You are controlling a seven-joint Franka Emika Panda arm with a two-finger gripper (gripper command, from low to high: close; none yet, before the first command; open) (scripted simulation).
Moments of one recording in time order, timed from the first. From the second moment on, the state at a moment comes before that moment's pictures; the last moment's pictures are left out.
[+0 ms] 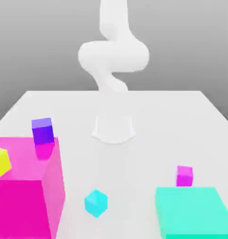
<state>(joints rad) 0.06 -0.72 0.01 -2.35 0.01 2.35 0.73</state>
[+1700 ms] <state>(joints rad) 0.20 0.02 -0.05 -2.49 0.00 2.50 0.07</state>
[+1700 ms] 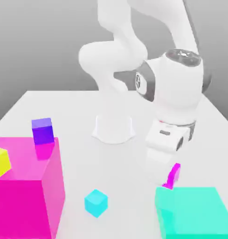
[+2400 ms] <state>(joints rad) -0.26 0.05 -0.20 -2.11 0.02 2.16 0.04</state>
